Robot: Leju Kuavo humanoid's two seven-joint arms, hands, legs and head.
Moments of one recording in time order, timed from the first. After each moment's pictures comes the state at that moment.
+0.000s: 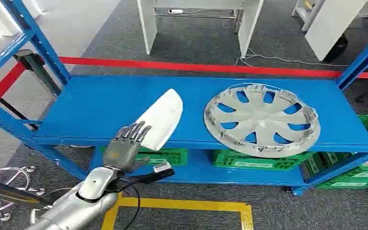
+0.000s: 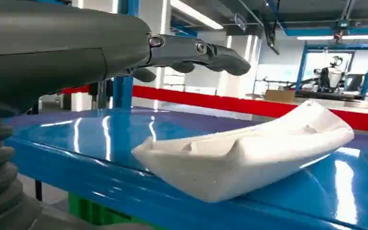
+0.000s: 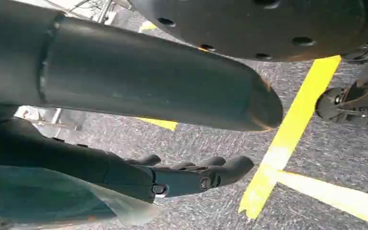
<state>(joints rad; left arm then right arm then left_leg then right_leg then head) -0.27 0.03 -0.62 -0.91 -1.27 0.47 0.12 -0.06 -0.08 1.13 -0.14 -0.85 -0.11 -0.02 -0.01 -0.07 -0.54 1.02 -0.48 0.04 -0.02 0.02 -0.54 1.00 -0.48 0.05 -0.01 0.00</state>
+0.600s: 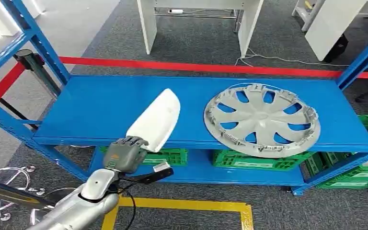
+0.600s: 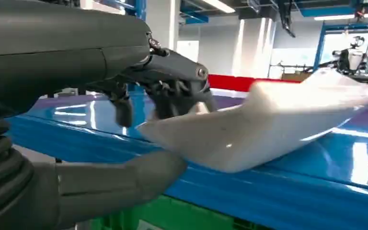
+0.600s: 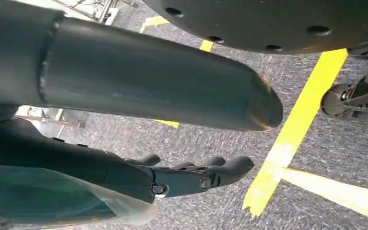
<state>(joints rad) -0.29 0.01 -0.62 -0.81 -1.25 0.49 0.14 -0.06 -0.08 1.14 -0.14 -0.84 -0.12 -0.02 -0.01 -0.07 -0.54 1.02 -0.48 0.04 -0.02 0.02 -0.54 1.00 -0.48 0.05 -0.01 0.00</state>
